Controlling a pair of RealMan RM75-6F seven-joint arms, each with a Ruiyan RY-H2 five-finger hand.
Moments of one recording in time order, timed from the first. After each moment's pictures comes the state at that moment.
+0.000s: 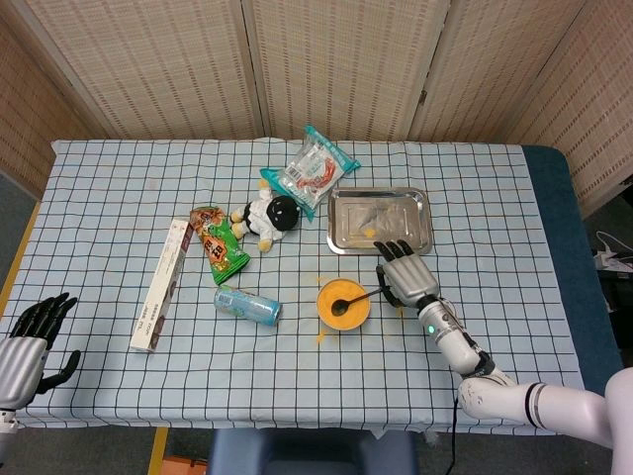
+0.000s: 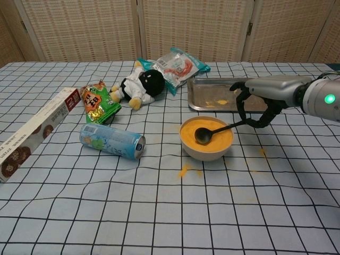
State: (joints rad) left arm -0.12 -1.08 0.00 -1.56 1.57 1.46 -0.11; right arm 0.82 -1.46 0.12 -1.51 -0.87 0.85 -0.50
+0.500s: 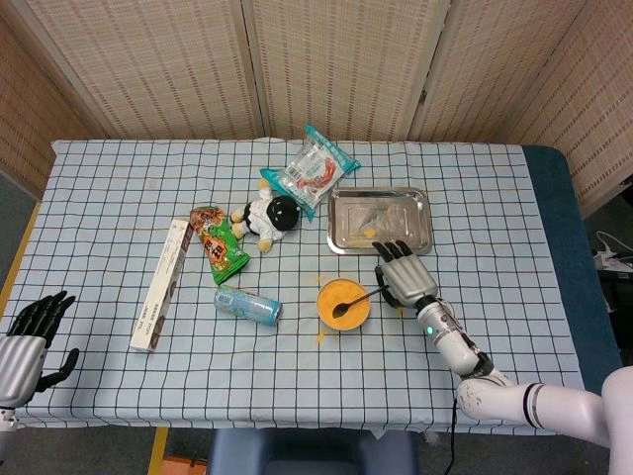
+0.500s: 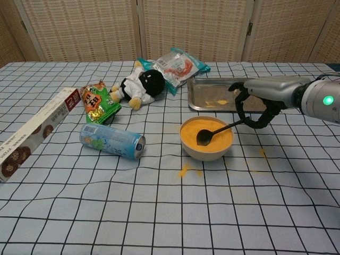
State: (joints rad) left arm -0.12 -1.10 -0.01 -1.53 1.56 1.47 -0.11; right arm 0.82 -1.46 0.11 -1.50 -0.88 0.86 -0.49
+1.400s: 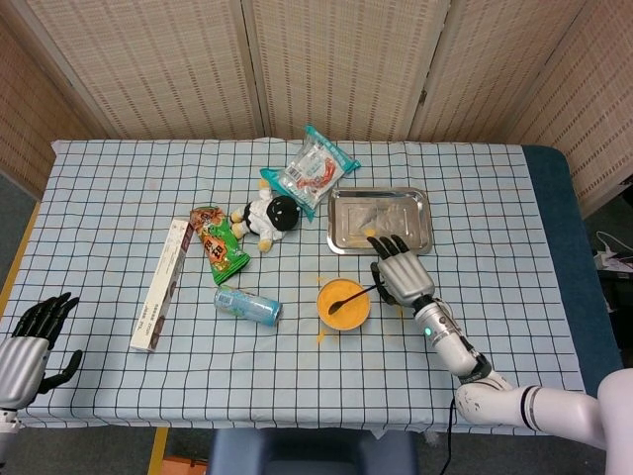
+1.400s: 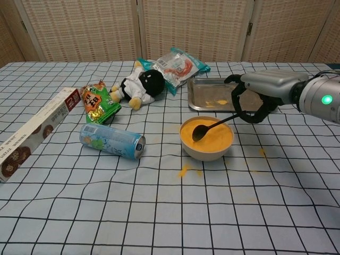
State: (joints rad) left arm -0.12 -1.09 0.00 -1.55 1.57 1.47 -0.12; right arm 0.80 -1.49 0.11 -1.48 -0.99 0.93 -0.45
